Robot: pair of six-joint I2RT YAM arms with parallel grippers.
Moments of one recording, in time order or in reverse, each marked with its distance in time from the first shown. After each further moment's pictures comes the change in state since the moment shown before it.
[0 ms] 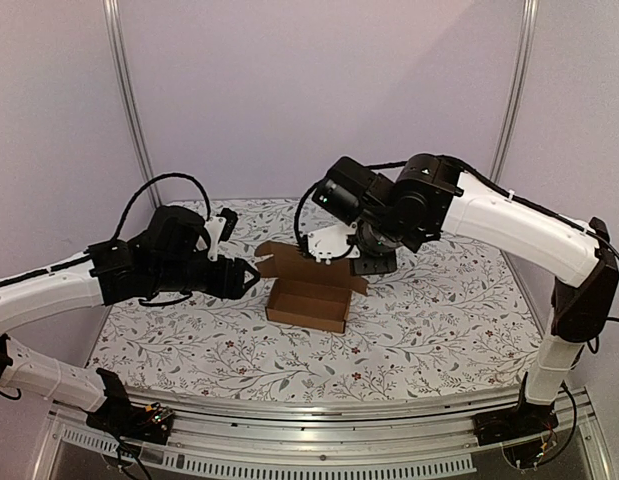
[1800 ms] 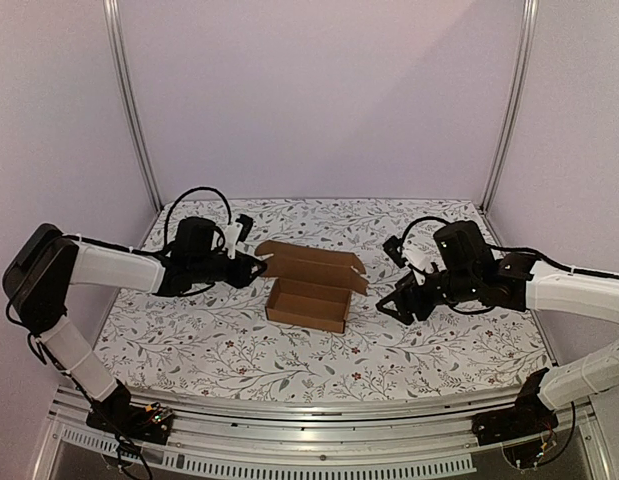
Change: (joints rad) left arm 0.322 0.469 -0.128 0.710 0.345 0.305; right arm -0.352 -0.602 -1.152 0.984 -0.742 0.708
